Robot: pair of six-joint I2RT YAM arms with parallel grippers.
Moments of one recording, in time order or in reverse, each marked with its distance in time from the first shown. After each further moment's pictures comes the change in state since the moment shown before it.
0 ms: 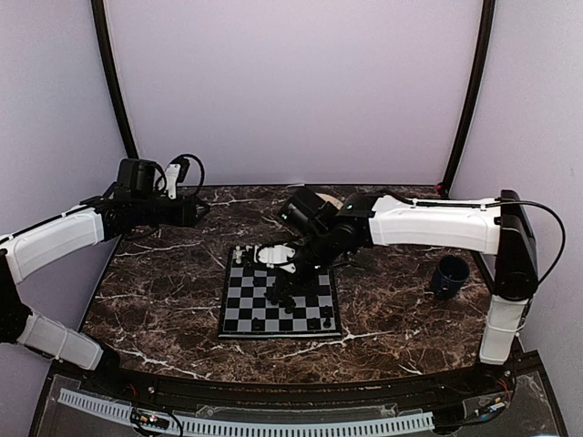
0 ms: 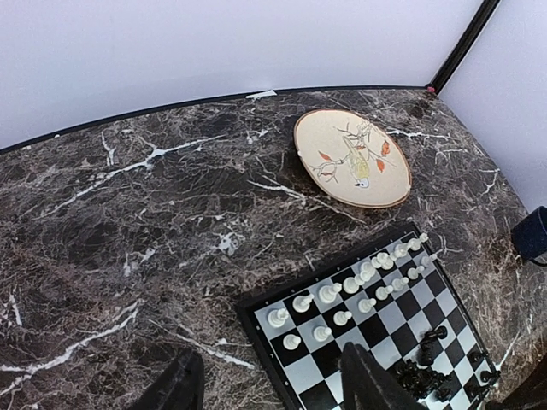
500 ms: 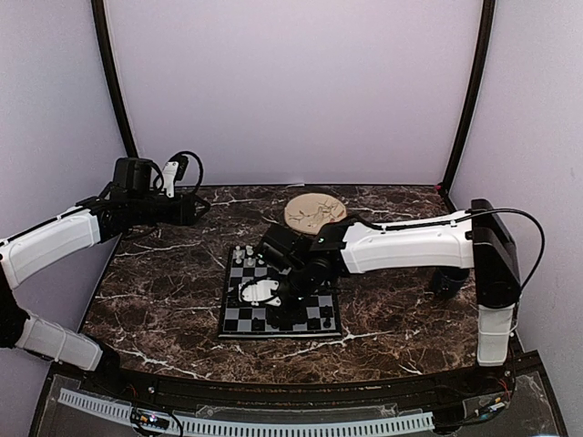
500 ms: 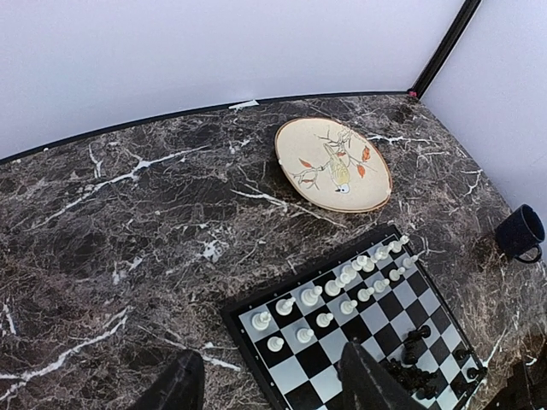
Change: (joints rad) left arm -0.001 -0.035 -0.007 0.005 0.039 0.001; right arm 0.138 0.118 -0.001 0.016 0.116 -0.036
